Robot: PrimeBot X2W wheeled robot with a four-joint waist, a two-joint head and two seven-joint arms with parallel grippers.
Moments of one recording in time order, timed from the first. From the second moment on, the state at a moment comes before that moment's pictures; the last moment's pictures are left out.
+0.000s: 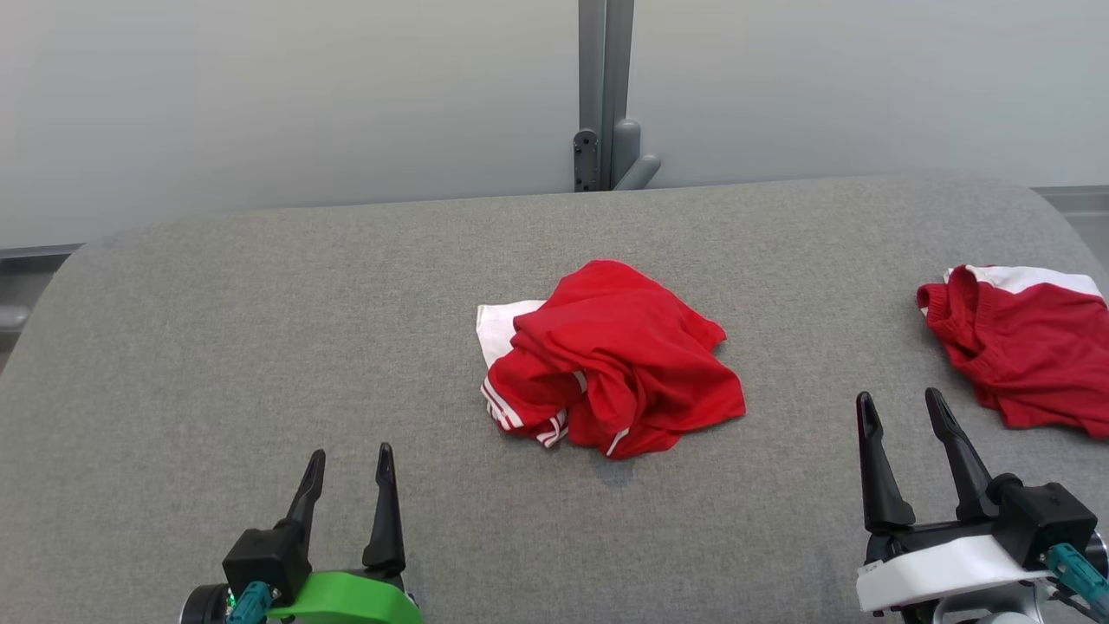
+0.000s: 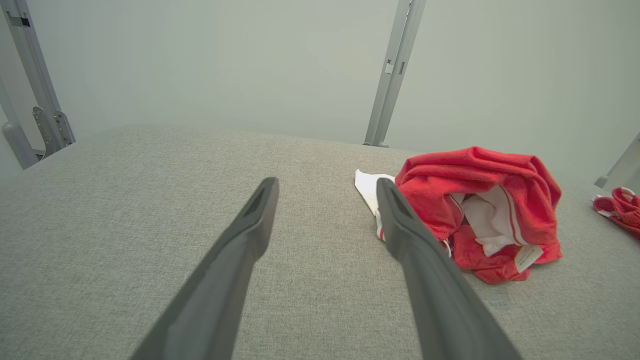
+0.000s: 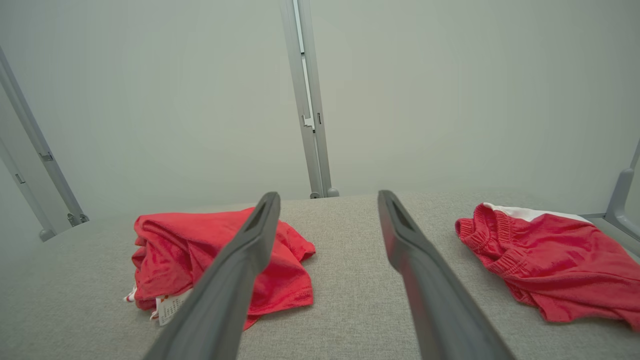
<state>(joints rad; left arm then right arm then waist) 0.01 0.05 -0.21 0.23 -0.31 0.04 -0.26 0.09 -0.05 -0.01 0.00 0.18 0.13 -0.26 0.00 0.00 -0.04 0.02</state>
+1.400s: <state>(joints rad) -0.37 0.05 -0.41 0.73 -0.37 0.04 -0.26 -0.01 -0.05 0.02 -0.02 0.17 0.13 -0.26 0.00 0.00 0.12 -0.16</state>
